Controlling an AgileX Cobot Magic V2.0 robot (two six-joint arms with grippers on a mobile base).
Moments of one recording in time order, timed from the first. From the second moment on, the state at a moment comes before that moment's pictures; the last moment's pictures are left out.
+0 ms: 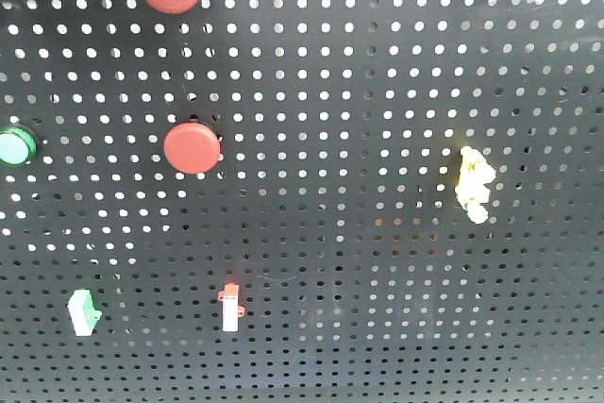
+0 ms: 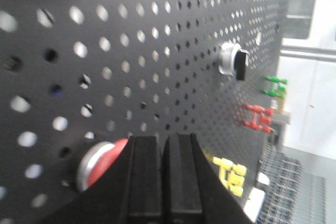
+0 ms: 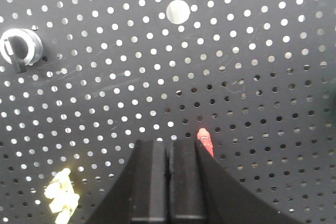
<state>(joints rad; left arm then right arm) -0.27 1.29 -1.70 -1.14 0.82 0.92 -0.02 0.51 -0.95 0.19 0.40 0.03</state>
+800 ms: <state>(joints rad) -0.30 1.33 -1.71 -1.01 0.82 0.81 -0.02 0.51 -0.95 0.19 0.41 -0.02</state>
